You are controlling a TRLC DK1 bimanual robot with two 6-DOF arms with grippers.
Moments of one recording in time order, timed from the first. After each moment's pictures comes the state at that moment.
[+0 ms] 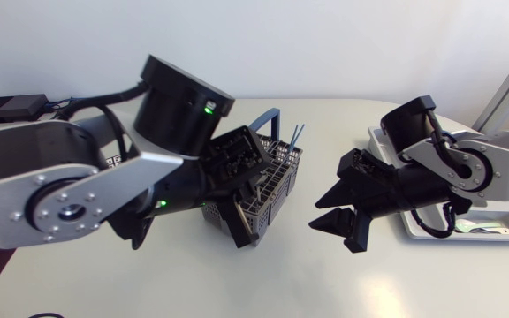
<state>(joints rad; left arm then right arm) -0.89 1.39 0.98 -0.25 -0.16 0.48 0.31 1.37 0.78 -0.48 -0.52 -0.67</state>
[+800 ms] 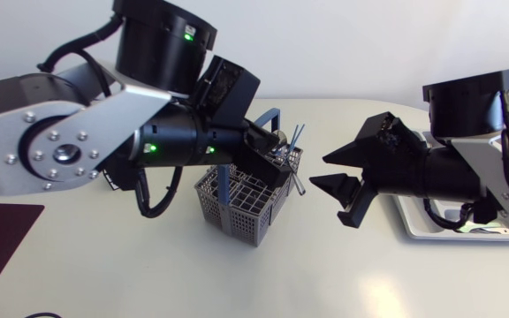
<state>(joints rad) -0.81 1.43 1.10 -0.20 0.05 0.02 0.40 1.13 0.72 -0.19 -0.30 -0.50</state>
